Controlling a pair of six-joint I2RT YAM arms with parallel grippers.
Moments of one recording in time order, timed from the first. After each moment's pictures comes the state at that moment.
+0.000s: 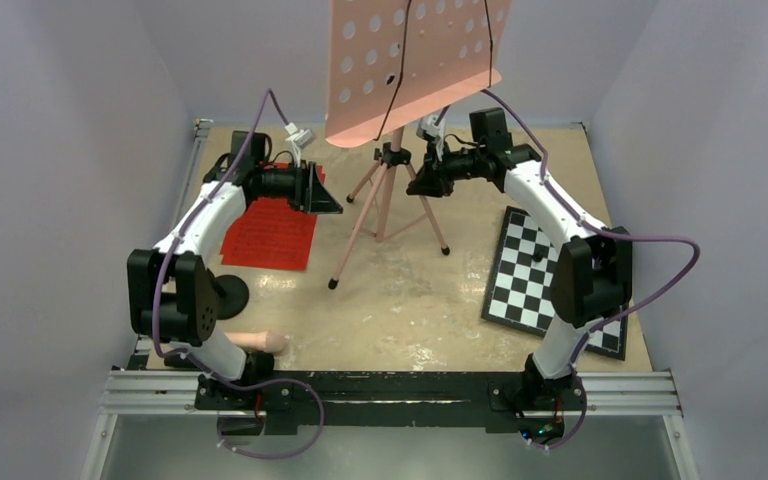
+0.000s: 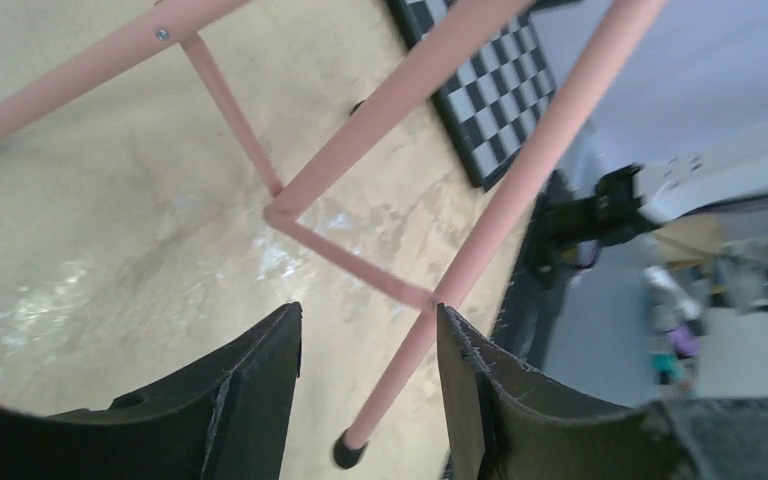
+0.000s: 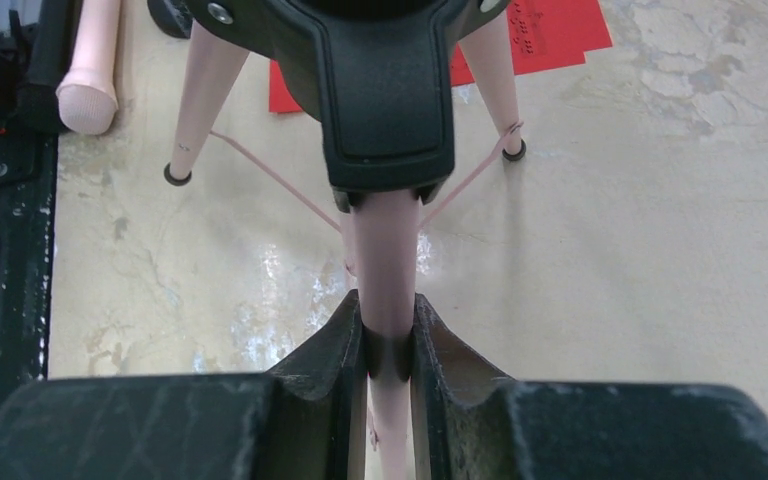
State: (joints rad) left arm -0.10 1.65 1.30 -0.49 1.08 -0.07; right arm 0.31 1.76 1.53 -0.49 -0.95 -0.50
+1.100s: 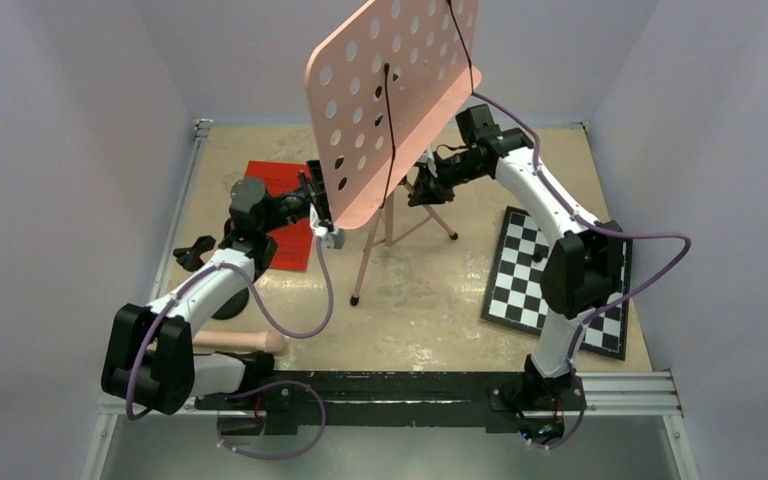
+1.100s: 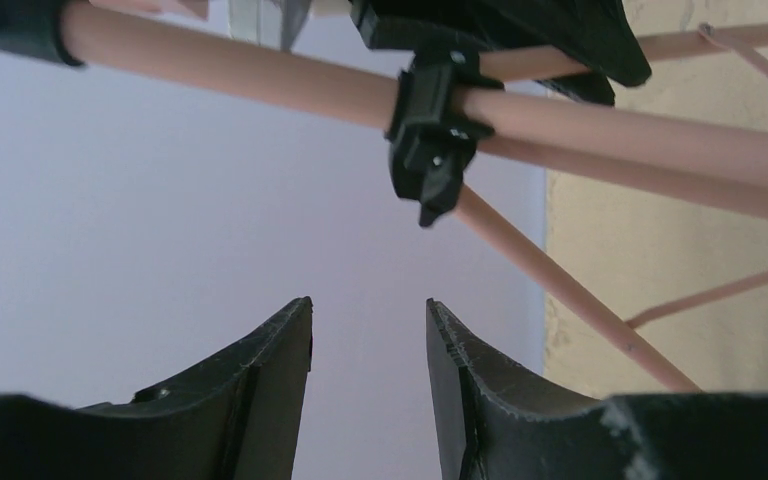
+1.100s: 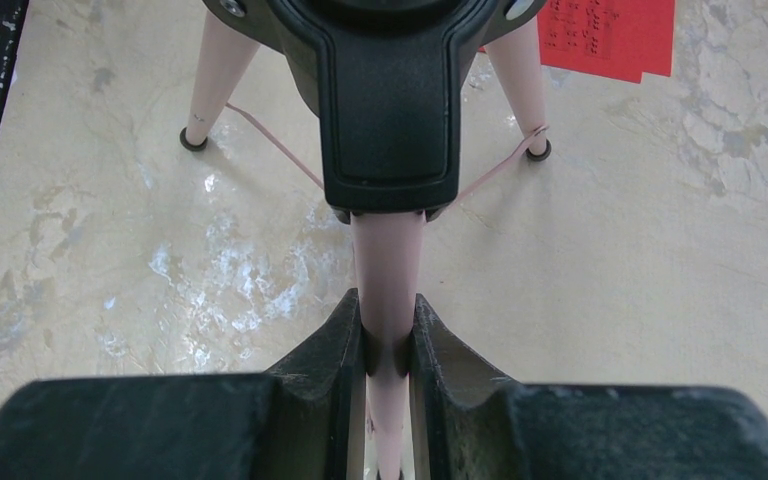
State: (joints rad) left arm -0.28 1.29 0.73 0.66 0.83 1.24; right arm 0.35 1.84 1.73 -0.94 -0.91 -1.07
